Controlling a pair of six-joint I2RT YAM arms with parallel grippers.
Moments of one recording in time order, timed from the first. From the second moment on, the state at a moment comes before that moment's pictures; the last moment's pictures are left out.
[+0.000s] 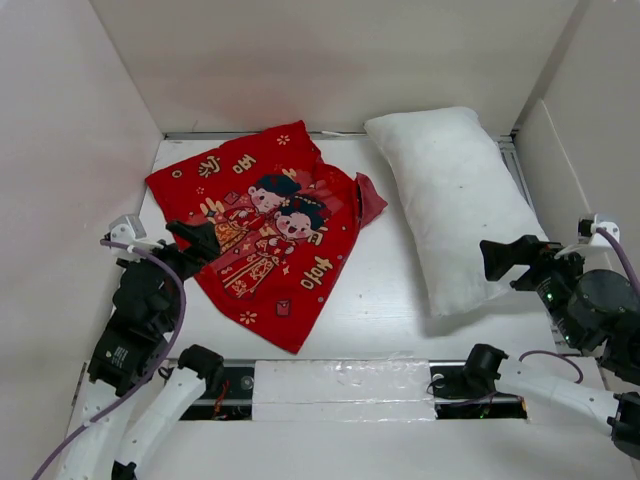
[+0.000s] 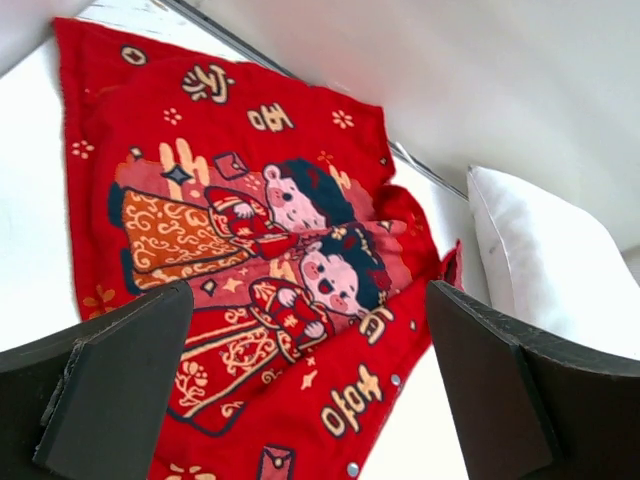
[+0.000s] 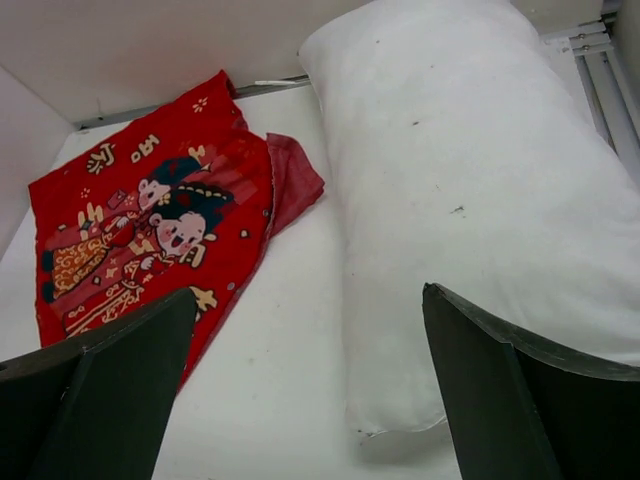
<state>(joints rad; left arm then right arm) -0.42 0.44 0.92 -0.65 -0.54 -0.64 0.99 0.48 1.26 -0.98 0.84 0.48</state>
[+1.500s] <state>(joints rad) -0.82 1.88 1.28 -0.50 -0.38 -0.67 0.99 0.53 1.06 -0.82 0.74 0.45</state>
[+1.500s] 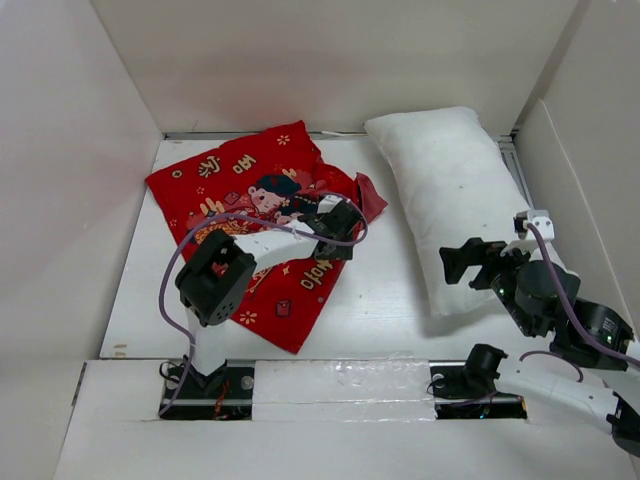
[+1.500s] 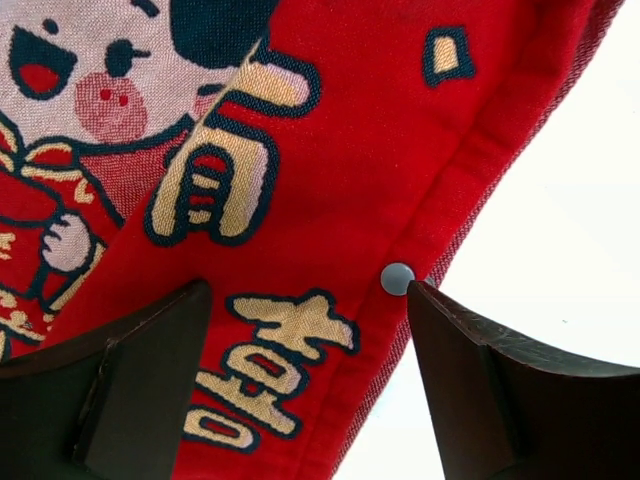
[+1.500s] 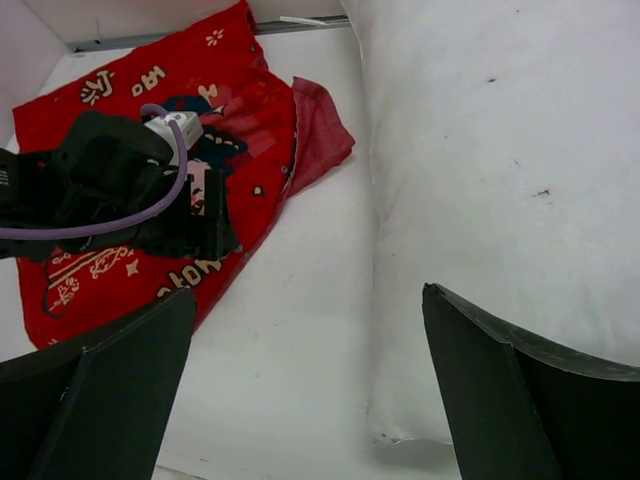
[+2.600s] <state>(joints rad) -0.89 1.89 1.28 -0.61 -0.47 -0.67 0.99 0.55 1.04 -0.80 0.70 0.45</state>
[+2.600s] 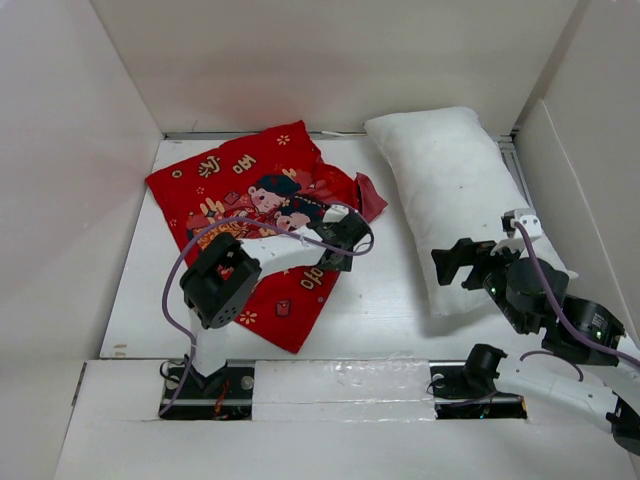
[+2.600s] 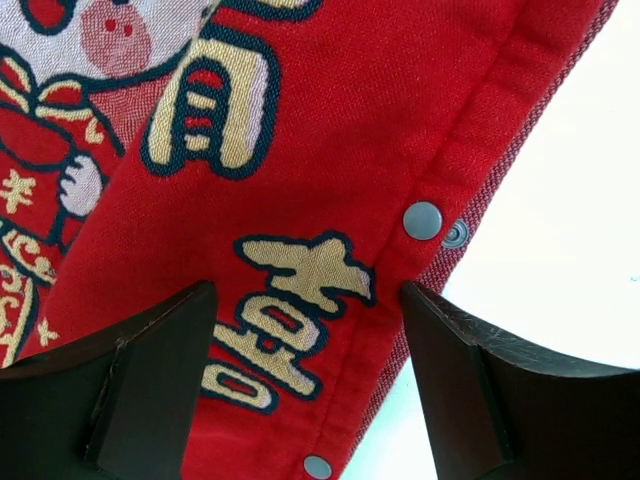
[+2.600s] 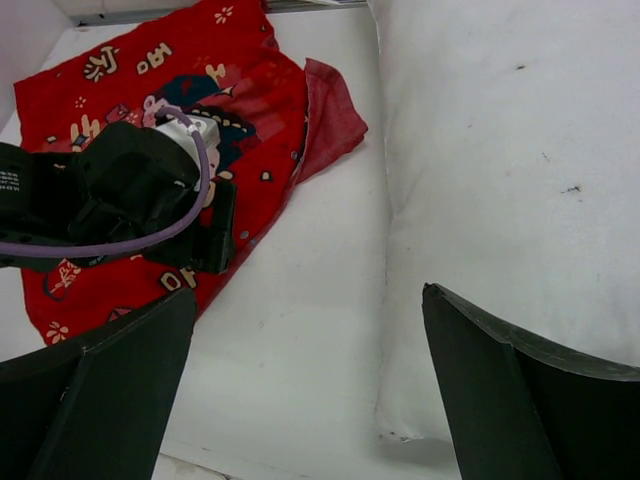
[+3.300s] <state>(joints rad) -0.90 1.93 1.28 -0.54 -0.42 -0.65 0.99 0.61 1.03 -0.80 0.68 0.45</state>
